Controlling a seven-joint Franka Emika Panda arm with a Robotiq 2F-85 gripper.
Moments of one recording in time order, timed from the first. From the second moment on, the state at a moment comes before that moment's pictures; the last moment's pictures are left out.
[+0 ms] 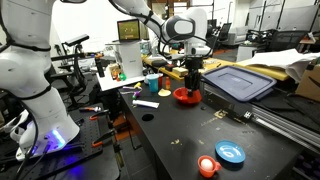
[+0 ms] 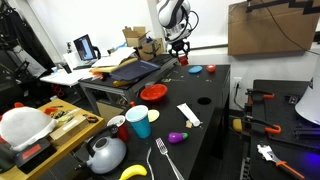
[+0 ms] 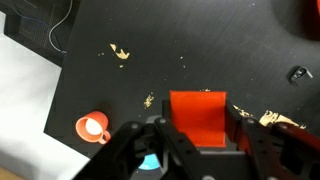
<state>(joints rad) -0.13 0.45 -0.22 -1.80 -0.10 2.16 0.81</state>
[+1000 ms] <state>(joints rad) -0.17 0.76 -0.29 -1.49 -0.02 2.18 1.01</state>
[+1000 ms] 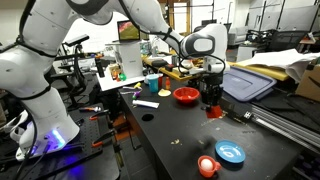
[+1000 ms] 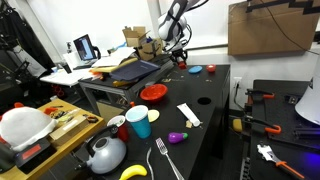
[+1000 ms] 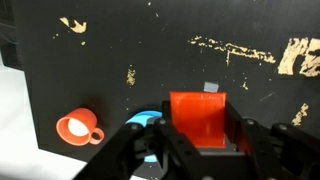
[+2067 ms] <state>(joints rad) -0.41 1.15 -0.26 -0.79 0.26 1.82 1.30</state>
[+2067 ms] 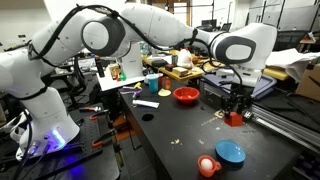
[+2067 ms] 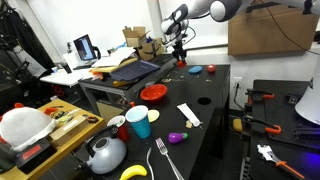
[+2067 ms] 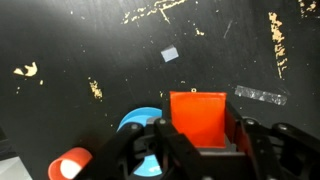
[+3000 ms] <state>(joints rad) -0.48 1.31 -0.22 -0.56 0.19 1.82 1.43</state>
